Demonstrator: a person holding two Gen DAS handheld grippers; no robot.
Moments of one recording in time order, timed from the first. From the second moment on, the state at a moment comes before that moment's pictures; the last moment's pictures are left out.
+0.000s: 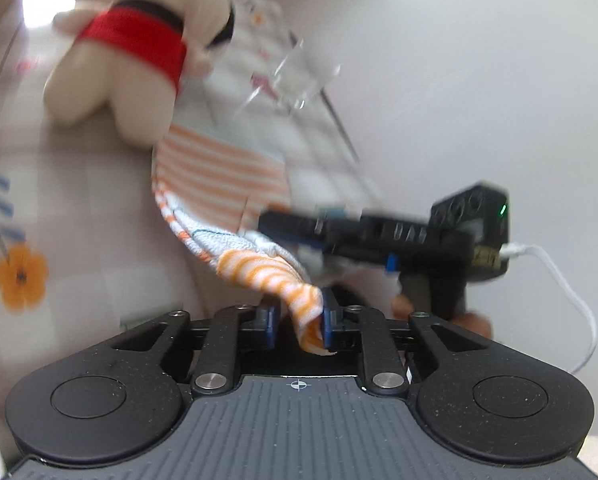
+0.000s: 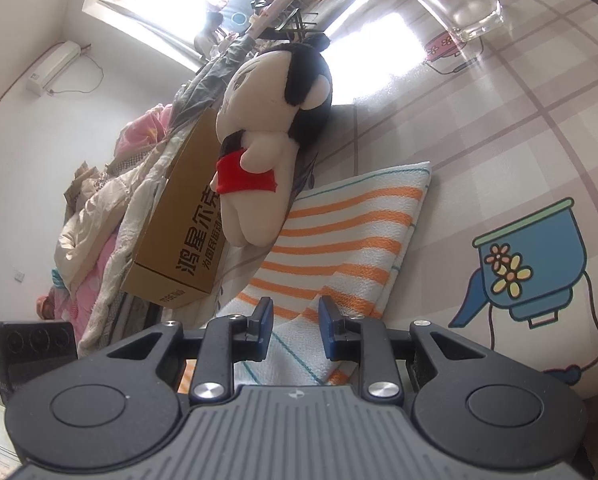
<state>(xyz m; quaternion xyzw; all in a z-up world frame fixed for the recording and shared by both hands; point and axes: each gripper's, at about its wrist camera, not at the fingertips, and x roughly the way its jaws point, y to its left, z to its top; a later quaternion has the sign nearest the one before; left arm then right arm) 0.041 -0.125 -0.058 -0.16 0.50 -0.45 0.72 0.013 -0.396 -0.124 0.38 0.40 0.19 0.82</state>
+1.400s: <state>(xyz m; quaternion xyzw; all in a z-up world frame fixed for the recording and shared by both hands) 0.123 -0.168 -0.060 -0.18 0.46 -0.43 0.76 0.017 -0.363 -0.095 0.18 0.37 0.22 0.88</state>
